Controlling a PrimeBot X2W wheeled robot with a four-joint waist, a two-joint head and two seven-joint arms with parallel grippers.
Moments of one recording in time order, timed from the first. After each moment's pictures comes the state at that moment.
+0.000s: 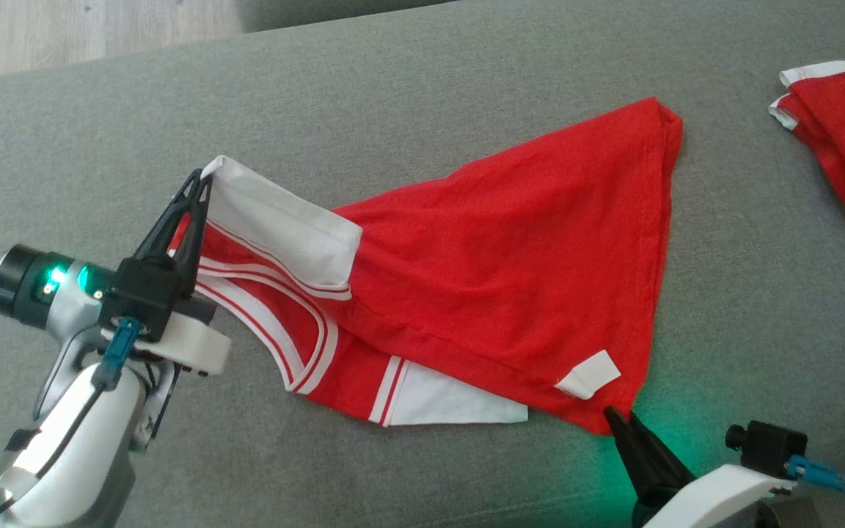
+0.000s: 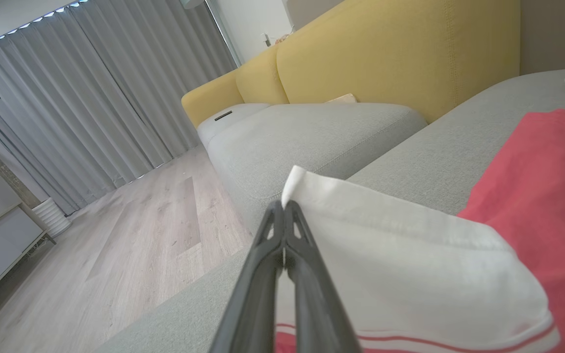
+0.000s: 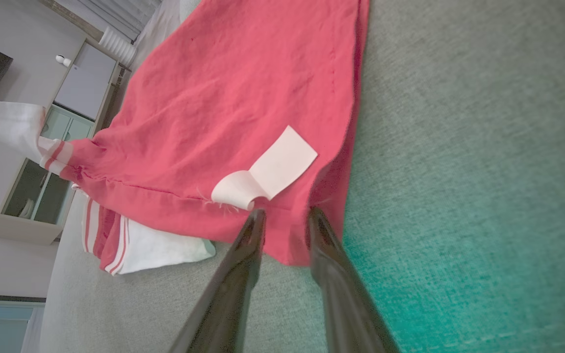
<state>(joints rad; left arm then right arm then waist) -0.35 0.44 -0.47 0.17 -0.08 0.15 -0.26 0.15 -0.15 0.27 0.15 0.78 0.12 0.12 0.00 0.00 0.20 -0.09</state>
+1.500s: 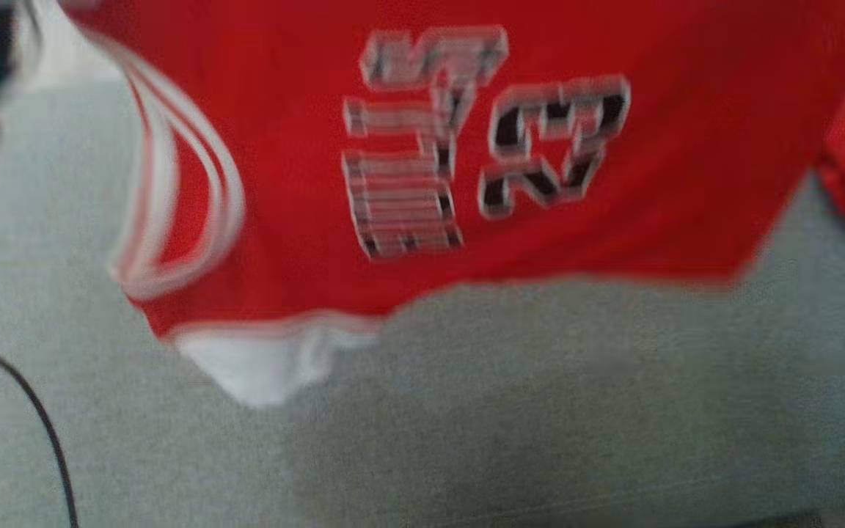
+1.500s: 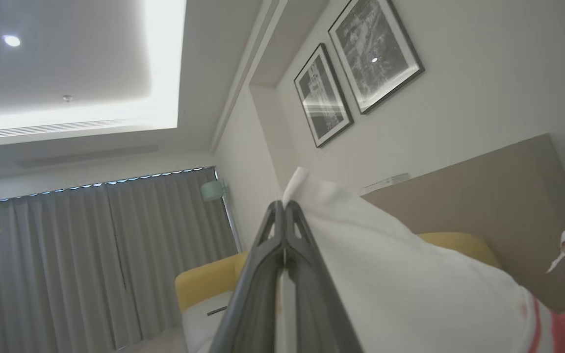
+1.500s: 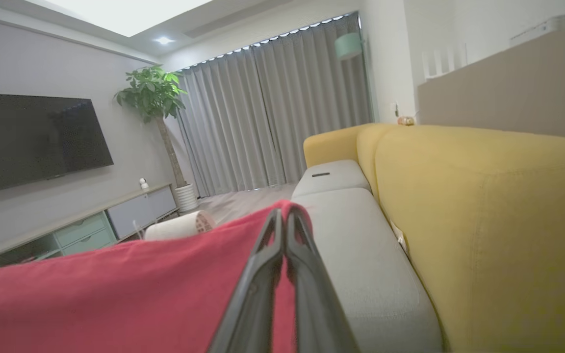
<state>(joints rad) -1.04 0.40 -0.34 0.10 -0.41 -0.11 -0.12 -0.81 -0.42 0.05 0.14 0.75 0.12 0.36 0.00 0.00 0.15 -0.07</state>
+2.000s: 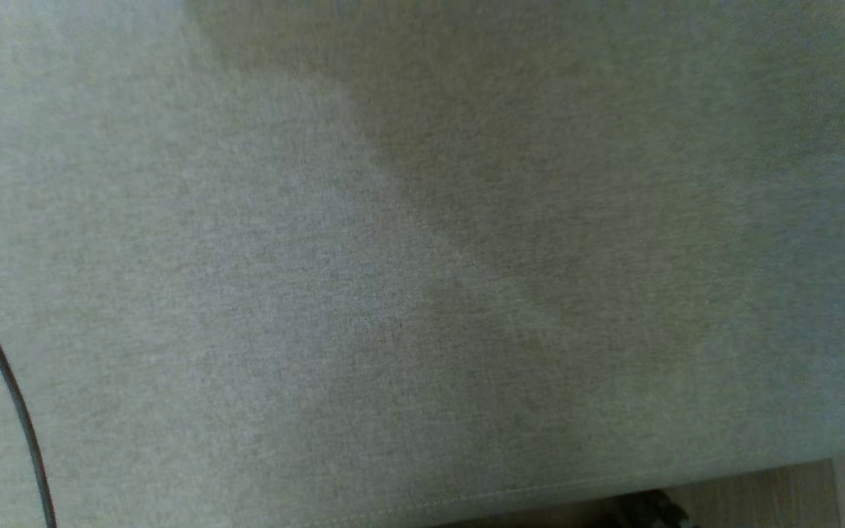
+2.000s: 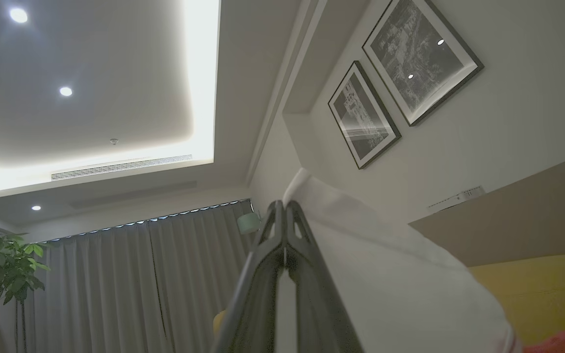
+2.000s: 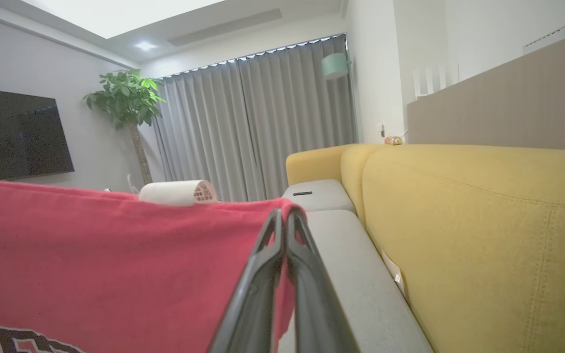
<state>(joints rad) -1.75 0.30 -0.34 0.46 -0.23 -0.12 -0.26 -1.45 -0.41 0.24 0.60 0.66 0.12 0.03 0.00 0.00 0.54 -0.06</state>
